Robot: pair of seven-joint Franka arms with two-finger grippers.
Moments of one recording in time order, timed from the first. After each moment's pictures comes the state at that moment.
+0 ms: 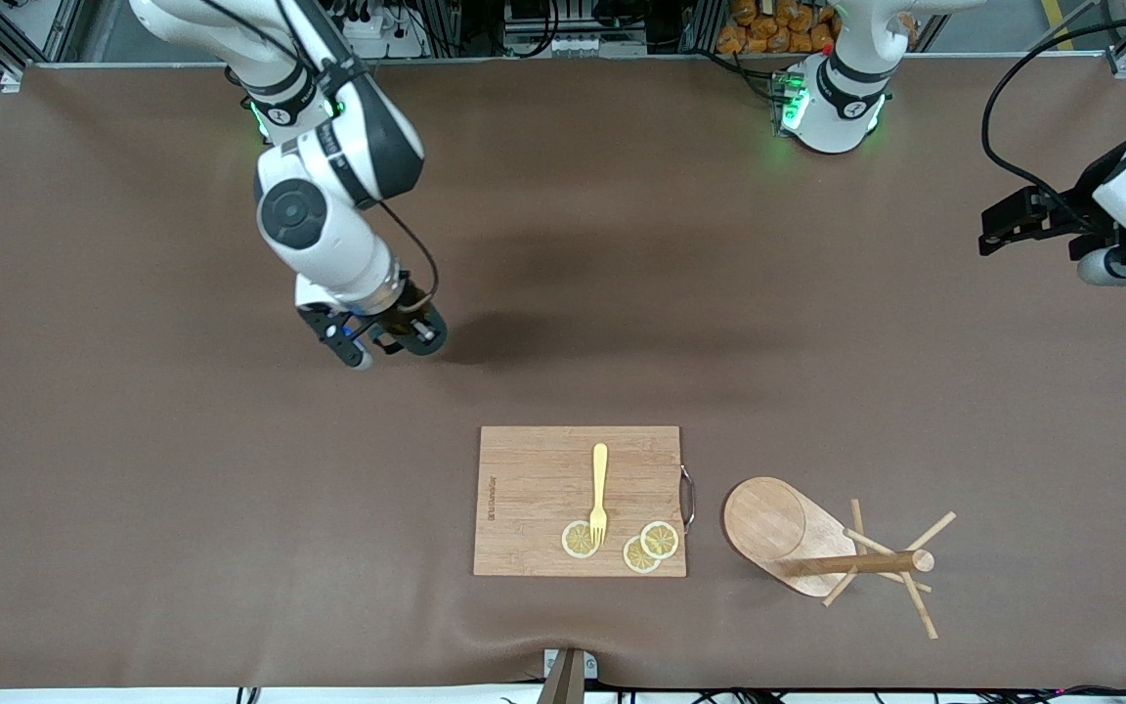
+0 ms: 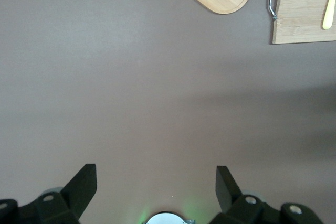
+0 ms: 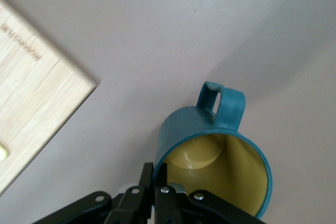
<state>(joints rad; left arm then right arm) -0.05 0.06 -0.04 -1.47 -0.01 1.44 -0.02 0.62 0.24 -0.08 -1.97 0.19 2.24 1.25</state>
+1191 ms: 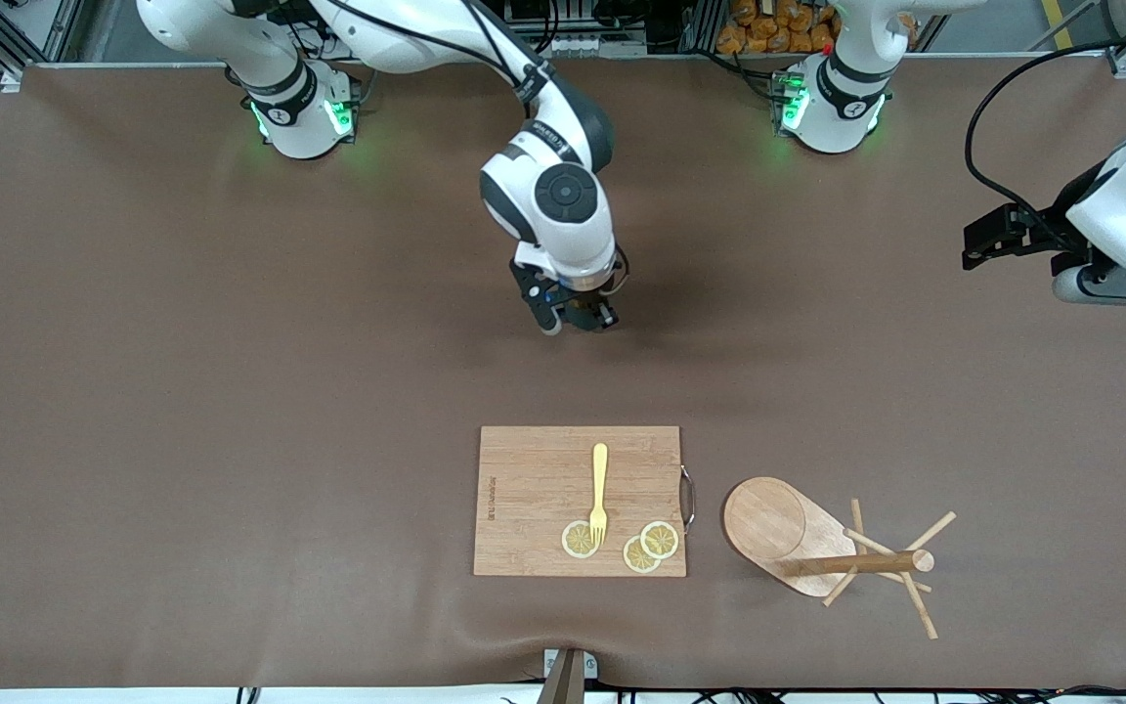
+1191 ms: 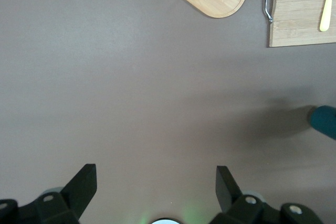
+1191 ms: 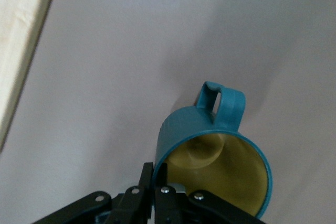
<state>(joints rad) -0.05 0.08 -0.05 -1.48 -0.01 1.47 -0.02 0.95 0.68 -0.08 -1.48 0.20 2.21 1.88</state>
